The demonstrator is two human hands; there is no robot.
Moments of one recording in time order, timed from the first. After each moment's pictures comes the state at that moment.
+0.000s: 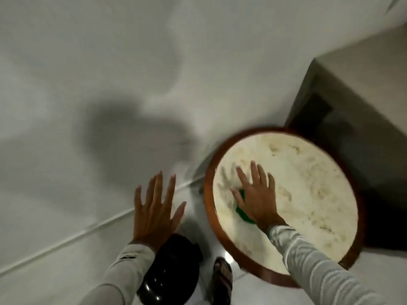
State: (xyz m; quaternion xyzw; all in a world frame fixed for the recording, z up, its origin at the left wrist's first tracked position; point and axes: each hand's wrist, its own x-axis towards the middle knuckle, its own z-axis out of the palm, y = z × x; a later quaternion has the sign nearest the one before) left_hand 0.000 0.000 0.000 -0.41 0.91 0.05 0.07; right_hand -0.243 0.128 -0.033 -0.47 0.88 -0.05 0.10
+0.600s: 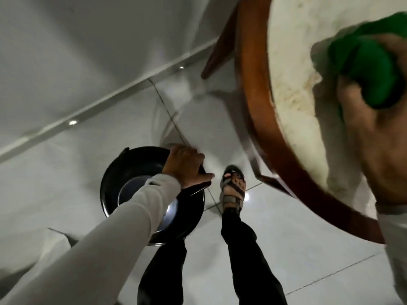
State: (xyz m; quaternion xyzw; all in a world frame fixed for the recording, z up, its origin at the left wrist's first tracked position) left_hand 0.032 0.040 -0.379 -0.22 0.88 0.24 0.35; right_hand -0.245 0.174 -0.239 -0.37 0.89 -0.26 0.05
